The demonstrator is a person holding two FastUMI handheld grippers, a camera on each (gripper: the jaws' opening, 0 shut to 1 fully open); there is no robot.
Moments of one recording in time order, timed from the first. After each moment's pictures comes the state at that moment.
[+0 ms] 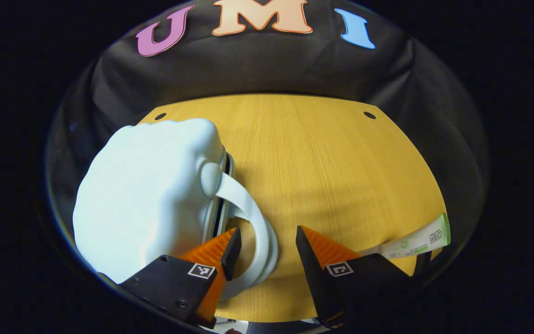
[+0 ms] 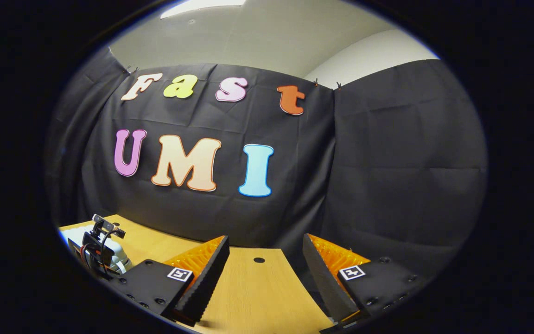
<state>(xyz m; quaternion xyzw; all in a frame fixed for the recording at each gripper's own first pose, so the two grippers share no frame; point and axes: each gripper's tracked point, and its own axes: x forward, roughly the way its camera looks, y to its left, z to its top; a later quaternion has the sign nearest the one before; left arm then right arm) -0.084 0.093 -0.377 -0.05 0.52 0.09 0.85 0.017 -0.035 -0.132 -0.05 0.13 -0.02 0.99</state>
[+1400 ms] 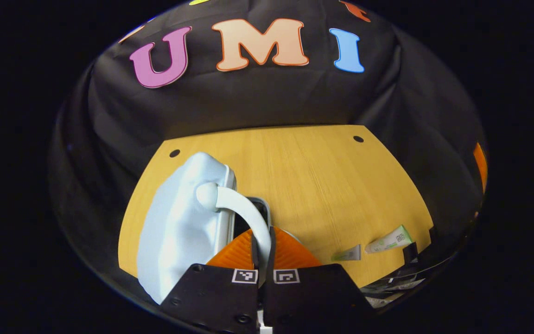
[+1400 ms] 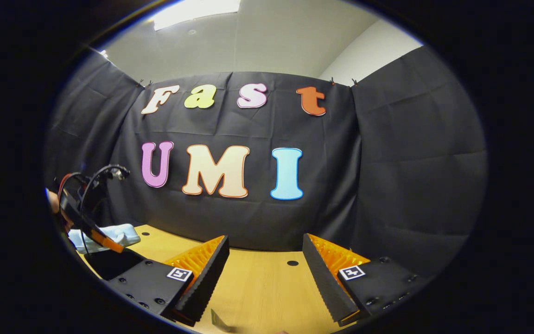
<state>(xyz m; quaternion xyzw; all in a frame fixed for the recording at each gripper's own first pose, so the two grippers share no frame) -0.061 0.118 -0.258 0.00 0.46 0.07 0.89 0.015 0.028 -0.143 0.01 0.11 0.06 0.99</state>
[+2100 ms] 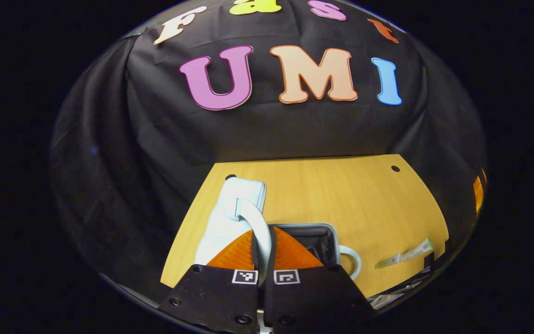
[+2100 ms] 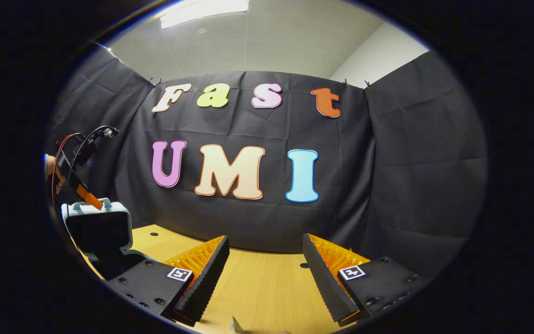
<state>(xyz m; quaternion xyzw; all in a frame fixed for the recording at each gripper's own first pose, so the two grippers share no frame) -0.067 0.259 -0.176 0.03 0.39 0.17 0.90 0.020 0.085 -0.138 0.00 0.11 0.09 0.99</state>
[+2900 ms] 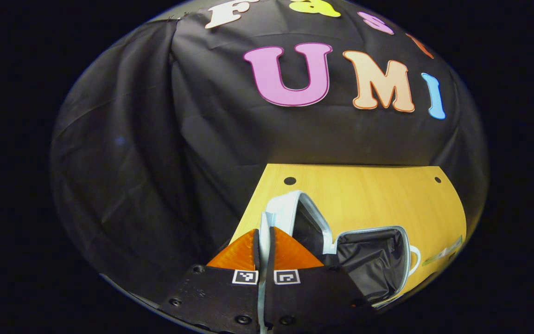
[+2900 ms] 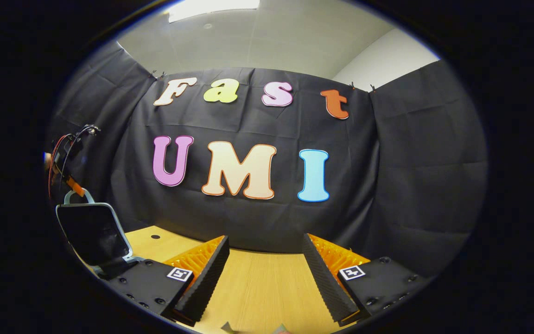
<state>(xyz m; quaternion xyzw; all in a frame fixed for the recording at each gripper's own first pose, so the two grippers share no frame) -0.108 0.450 -0.187 0.02 0.39 0.24 0.89 0.018 0.181 -0.146 -0.01 0.11 0.05 0.99</state>
